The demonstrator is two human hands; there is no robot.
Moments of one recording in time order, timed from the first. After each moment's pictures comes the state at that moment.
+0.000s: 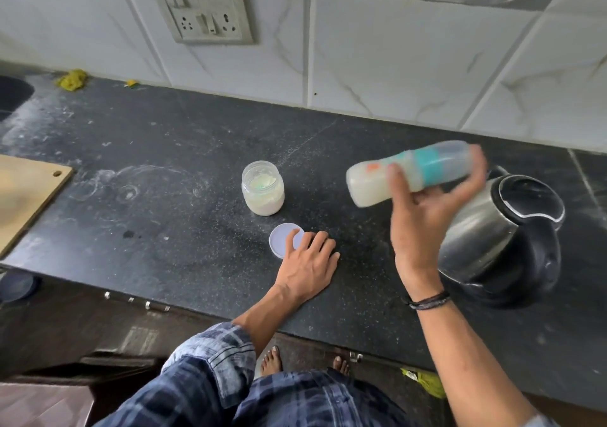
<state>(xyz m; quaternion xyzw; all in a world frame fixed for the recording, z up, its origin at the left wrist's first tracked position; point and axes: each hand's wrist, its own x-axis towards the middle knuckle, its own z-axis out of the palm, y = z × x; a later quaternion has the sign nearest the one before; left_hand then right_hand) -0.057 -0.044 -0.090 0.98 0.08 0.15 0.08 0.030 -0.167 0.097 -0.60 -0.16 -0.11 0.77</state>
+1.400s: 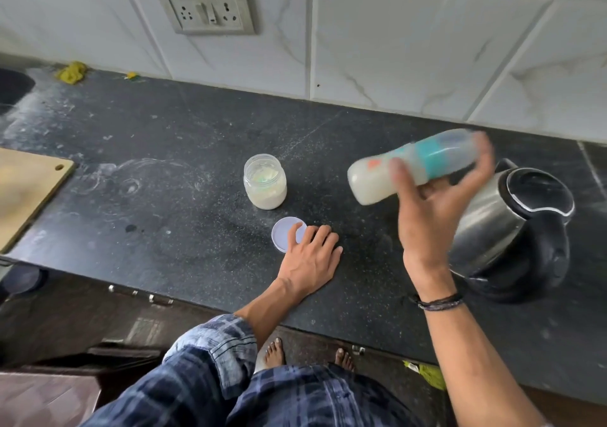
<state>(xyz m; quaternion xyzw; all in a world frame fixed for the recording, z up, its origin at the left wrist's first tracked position) -0.057 -0.043 -0.095 0.98 0.07 0.16 0.08 0.030 -0.174 0.102 -0.61 -0.19 -0.09 0.77</state>
